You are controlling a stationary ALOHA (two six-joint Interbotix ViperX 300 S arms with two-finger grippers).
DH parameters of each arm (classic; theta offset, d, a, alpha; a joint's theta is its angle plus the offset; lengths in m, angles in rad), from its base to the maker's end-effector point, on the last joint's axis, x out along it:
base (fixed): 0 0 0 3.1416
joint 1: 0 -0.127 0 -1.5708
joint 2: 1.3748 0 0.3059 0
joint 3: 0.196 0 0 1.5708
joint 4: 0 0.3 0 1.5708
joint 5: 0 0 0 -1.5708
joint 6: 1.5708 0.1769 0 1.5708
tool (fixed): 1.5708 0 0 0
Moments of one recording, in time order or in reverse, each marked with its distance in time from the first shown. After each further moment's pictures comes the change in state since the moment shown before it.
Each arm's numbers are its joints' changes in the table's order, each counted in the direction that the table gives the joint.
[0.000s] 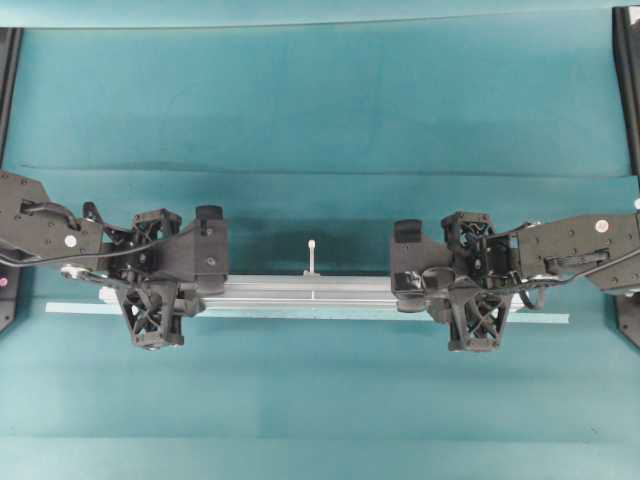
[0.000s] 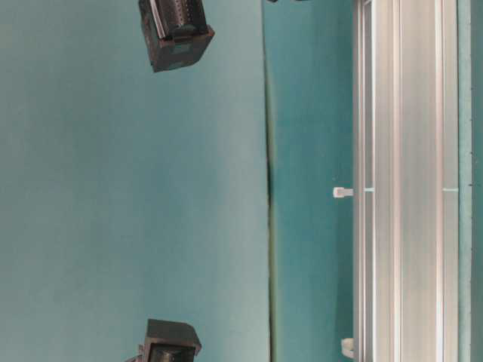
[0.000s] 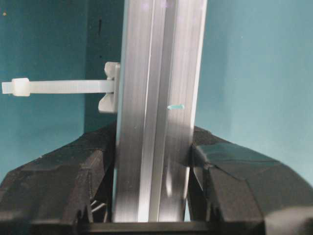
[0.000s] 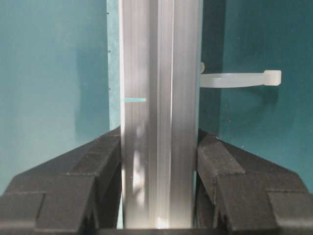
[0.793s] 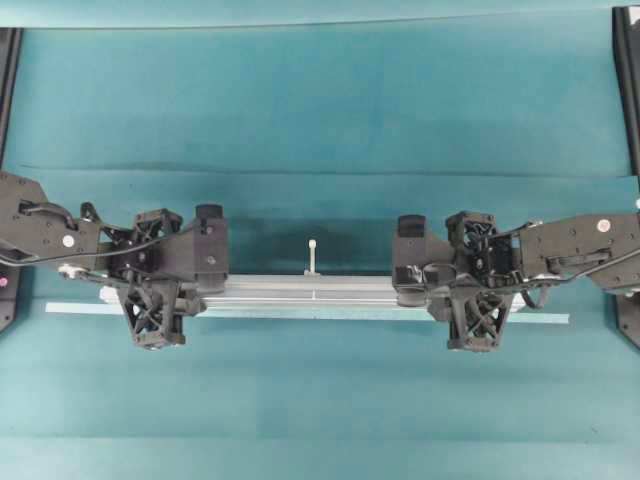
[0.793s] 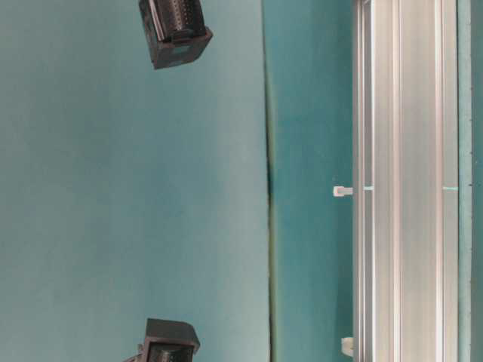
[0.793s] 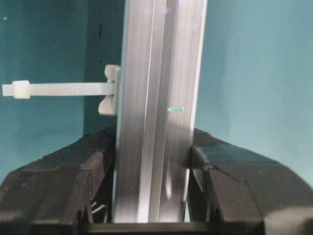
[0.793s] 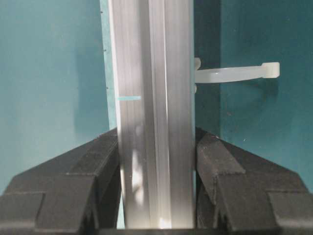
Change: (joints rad) left arm -0.003 -0.005 -0.011 0.000 -0.091 0.002; right arm 0.005 0.005 -0.011 0.000 -0.002 0.051
